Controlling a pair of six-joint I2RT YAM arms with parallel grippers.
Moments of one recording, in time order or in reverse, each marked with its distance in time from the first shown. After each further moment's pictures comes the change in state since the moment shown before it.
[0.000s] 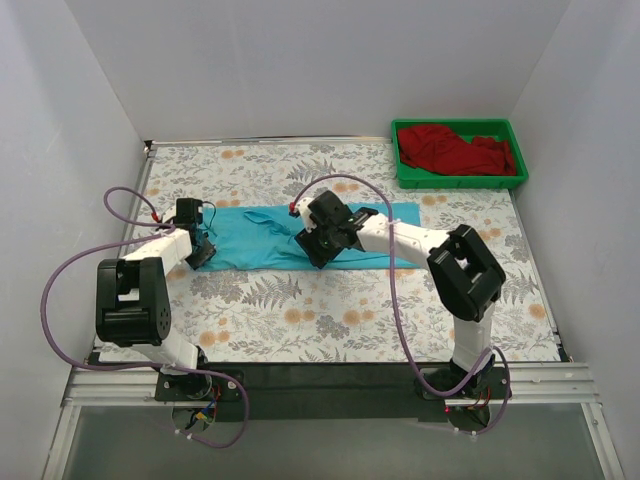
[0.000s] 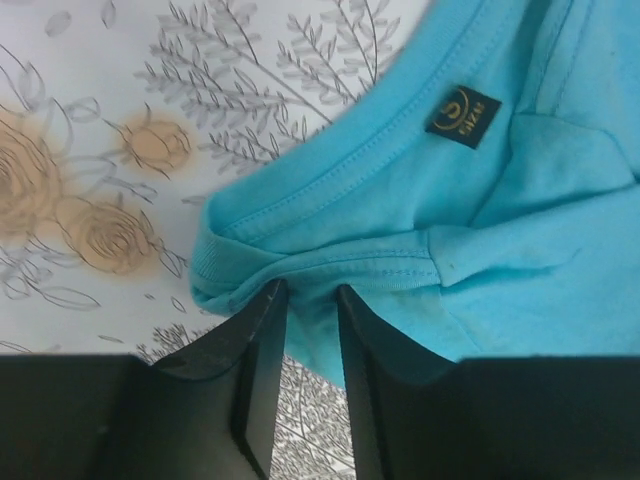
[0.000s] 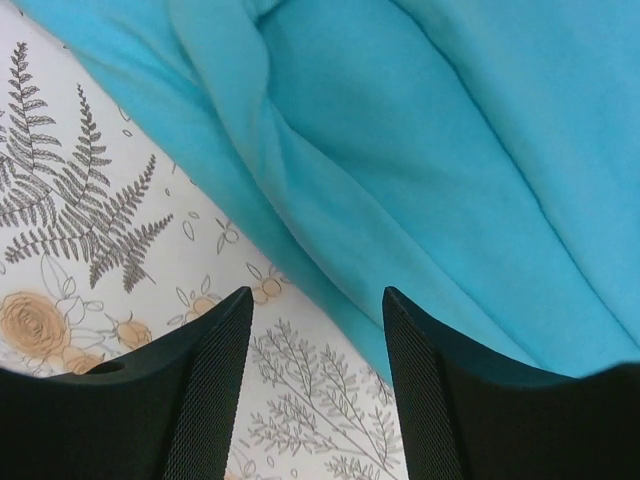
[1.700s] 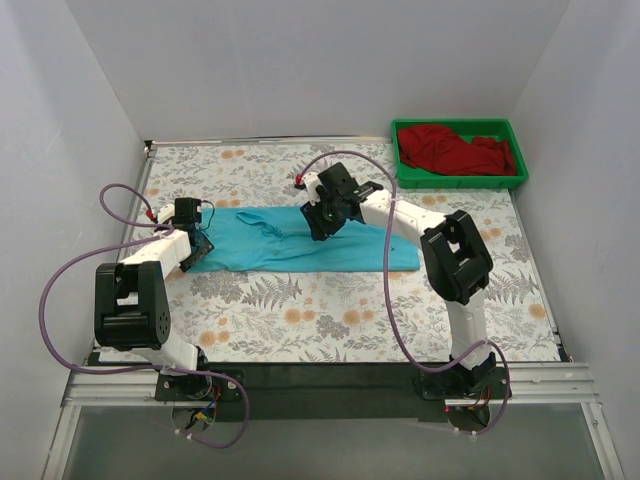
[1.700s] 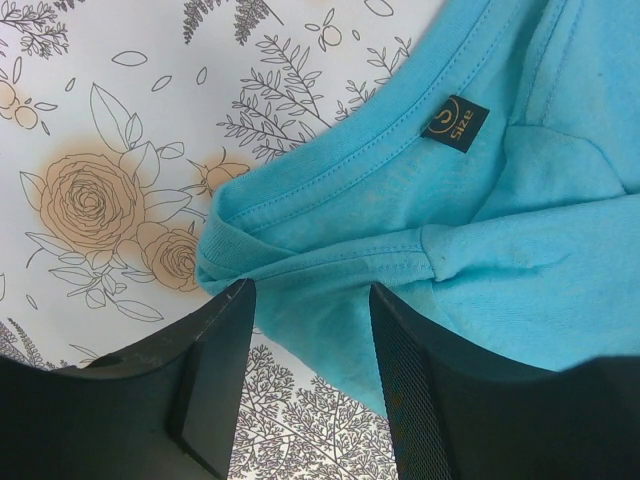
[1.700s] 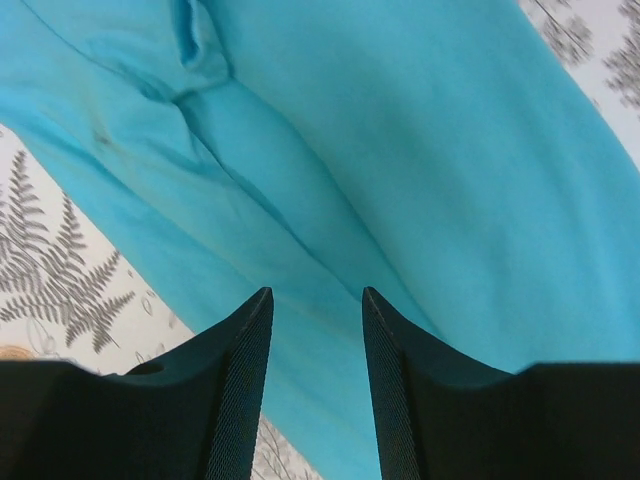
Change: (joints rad) left arm 0.006 -0.018 -0.002 0.011 -0.142 0.031; right arm -0.112 0.131 0.215 -0.053 -0.100 -0.079
